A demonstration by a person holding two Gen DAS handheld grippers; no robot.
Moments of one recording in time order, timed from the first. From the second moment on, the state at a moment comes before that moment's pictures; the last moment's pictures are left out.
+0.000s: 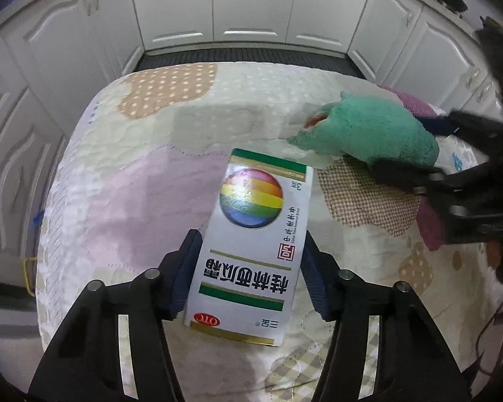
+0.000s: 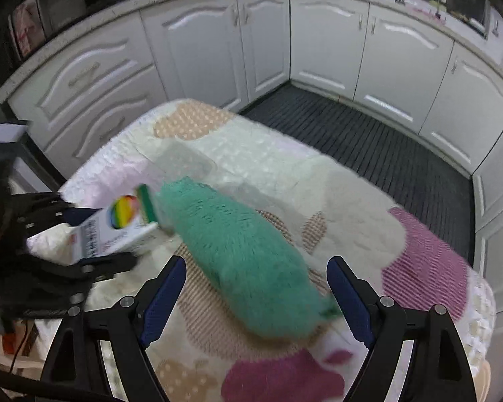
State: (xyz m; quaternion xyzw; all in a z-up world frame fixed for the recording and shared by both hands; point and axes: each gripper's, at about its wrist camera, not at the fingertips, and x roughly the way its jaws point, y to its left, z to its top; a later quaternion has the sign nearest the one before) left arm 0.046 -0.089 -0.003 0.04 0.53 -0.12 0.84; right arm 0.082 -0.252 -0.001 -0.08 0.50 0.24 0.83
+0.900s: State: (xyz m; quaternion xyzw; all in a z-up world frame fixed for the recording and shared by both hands) left arm -0.034 -0.223 0.043 0.04 0.46 -0.21 0.86; right arm -0.087 -0.420 0.028 0.15 0.45 0.07 0.88
